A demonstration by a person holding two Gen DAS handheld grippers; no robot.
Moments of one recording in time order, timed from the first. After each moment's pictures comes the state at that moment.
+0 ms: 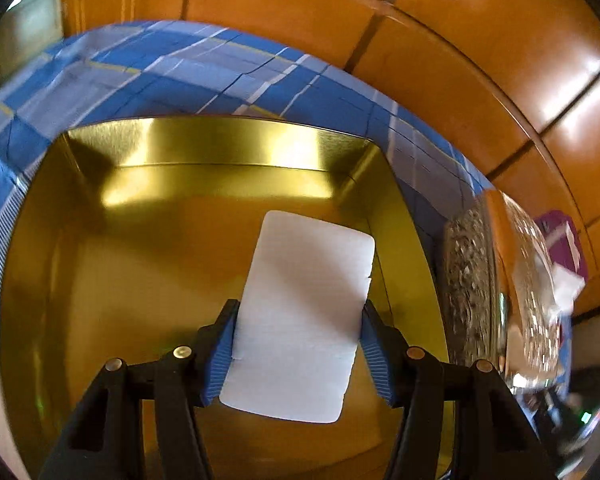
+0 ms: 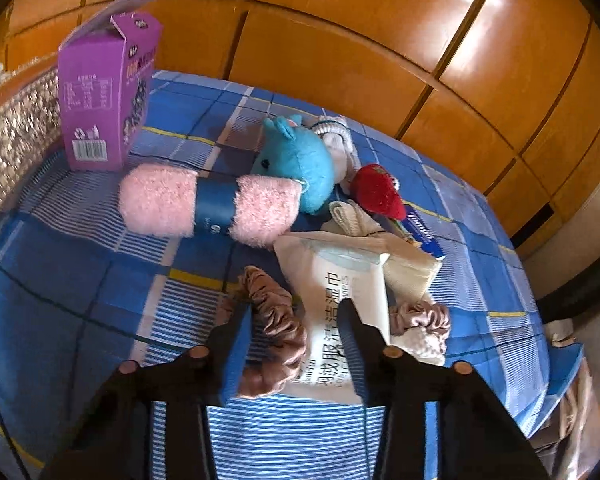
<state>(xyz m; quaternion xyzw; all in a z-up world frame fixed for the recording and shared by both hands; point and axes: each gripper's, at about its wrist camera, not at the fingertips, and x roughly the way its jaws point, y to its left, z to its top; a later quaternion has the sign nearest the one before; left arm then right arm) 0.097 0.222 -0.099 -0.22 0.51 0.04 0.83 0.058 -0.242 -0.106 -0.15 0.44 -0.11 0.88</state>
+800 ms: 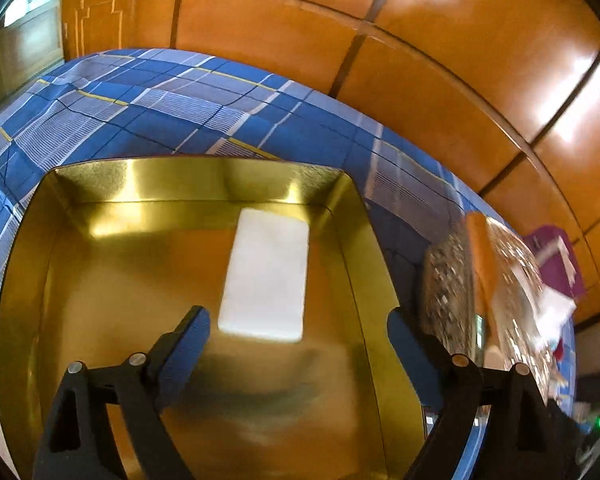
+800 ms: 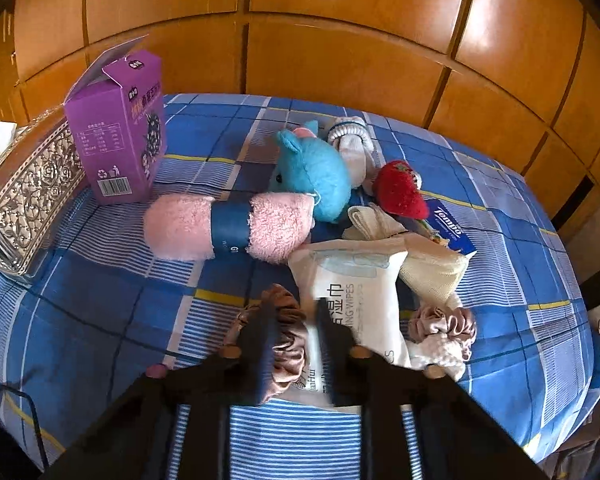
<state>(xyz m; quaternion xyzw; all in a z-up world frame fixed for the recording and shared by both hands) 0.100 0.203 -0.082 -0.19 0.47 0.04 0.86 0.065 -0.261 -0.090 -0.07 0.45 -0.03 0.89</state>
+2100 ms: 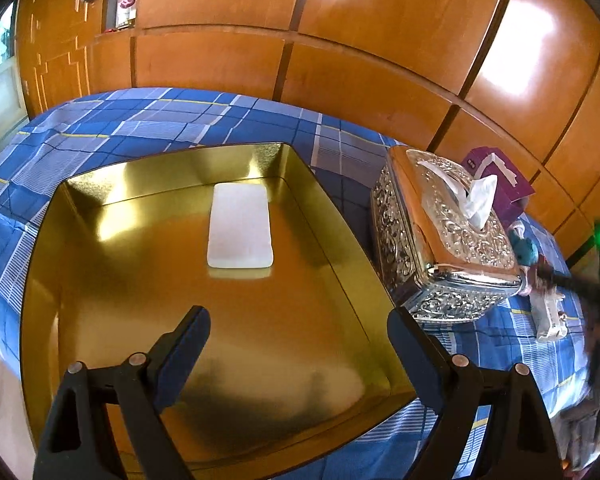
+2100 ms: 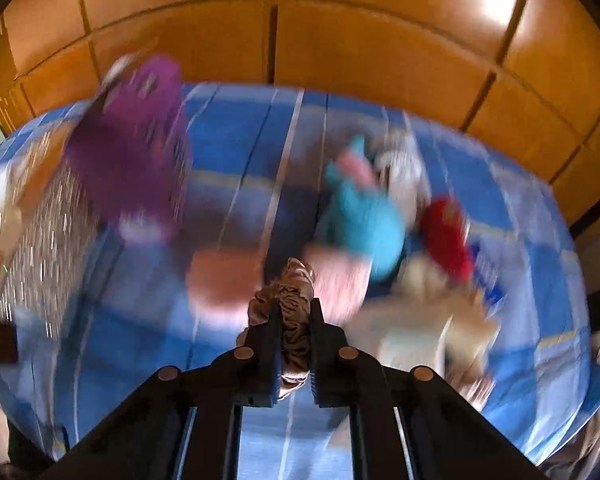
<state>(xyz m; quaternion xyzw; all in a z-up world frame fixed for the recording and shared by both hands) 0.022 0.173 -0.068 -0.12 0.44 -0.03 0.89 0.155 -0.219 -0.066 -0.06 0.51 0.00 0.86</state>
